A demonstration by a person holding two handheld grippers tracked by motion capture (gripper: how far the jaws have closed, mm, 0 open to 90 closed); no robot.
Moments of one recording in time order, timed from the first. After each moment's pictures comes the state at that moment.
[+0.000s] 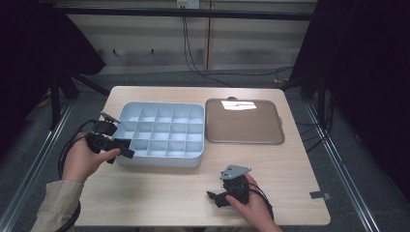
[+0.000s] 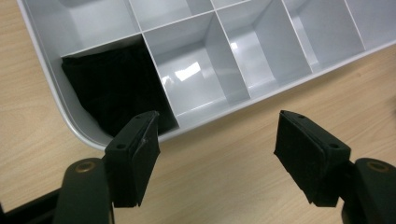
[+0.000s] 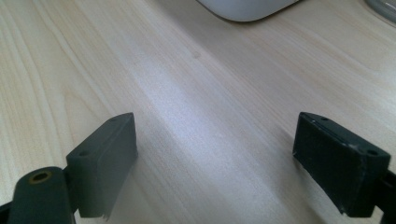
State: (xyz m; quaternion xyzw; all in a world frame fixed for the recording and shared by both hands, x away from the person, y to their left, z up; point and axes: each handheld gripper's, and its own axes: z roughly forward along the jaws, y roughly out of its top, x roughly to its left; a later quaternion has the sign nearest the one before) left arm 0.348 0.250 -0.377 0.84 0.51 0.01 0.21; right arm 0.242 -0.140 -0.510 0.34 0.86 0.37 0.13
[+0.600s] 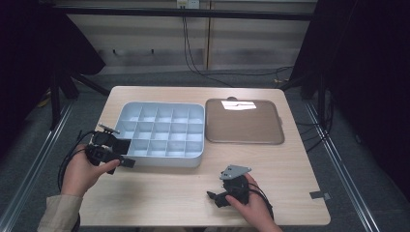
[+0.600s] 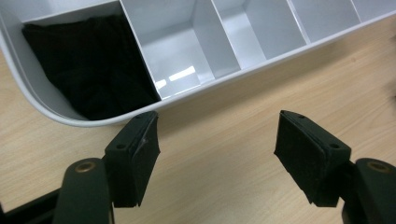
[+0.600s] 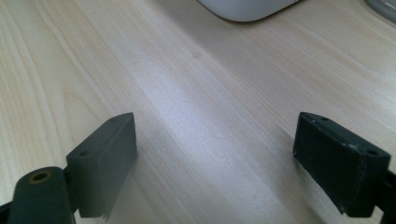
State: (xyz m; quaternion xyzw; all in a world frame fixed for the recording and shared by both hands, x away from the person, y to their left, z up) left arm 0.329 0.253 -0.398 0.84 0.50 0.00 0.24; right arm 0.243 -0.140 -0.510 0.34 0.86 0.37 0.13
